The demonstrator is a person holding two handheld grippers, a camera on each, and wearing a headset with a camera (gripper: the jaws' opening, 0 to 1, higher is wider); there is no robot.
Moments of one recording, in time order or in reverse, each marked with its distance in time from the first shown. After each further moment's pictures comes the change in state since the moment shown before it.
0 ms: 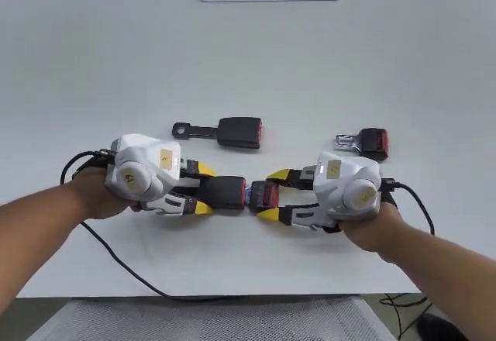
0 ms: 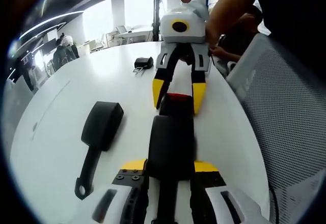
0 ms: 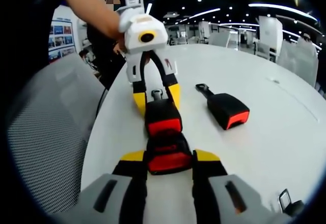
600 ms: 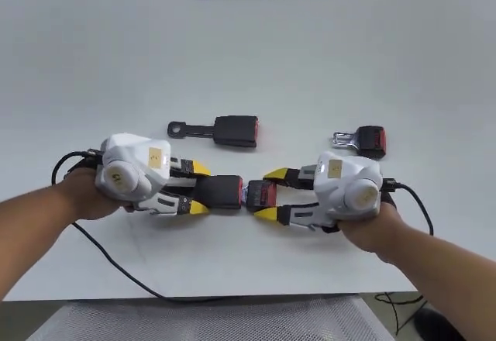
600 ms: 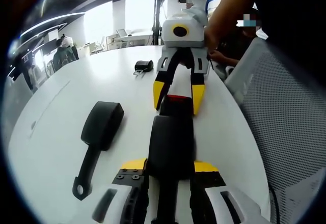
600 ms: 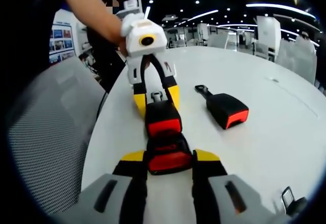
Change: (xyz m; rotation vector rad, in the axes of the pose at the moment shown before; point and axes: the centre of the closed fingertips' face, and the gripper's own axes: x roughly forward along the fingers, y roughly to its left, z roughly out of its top) left arm -0.002 0.001 0.000 -0.013 -0.042 -0.023; right arm -0.001 -0.001 0.002 0.019 -0.027 0.005
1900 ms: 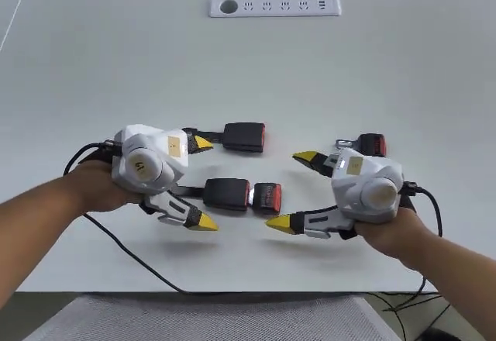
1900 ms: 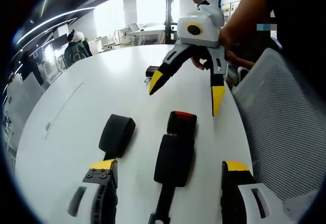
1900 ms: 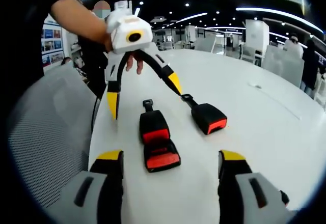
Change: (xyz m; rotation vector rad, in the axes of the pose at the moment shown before) left arm -0.028 -0.002 0.034 -0.036 0.056 0.125; right arm -0.042 -0.010 0.019 0.000 -0.008 -0.142
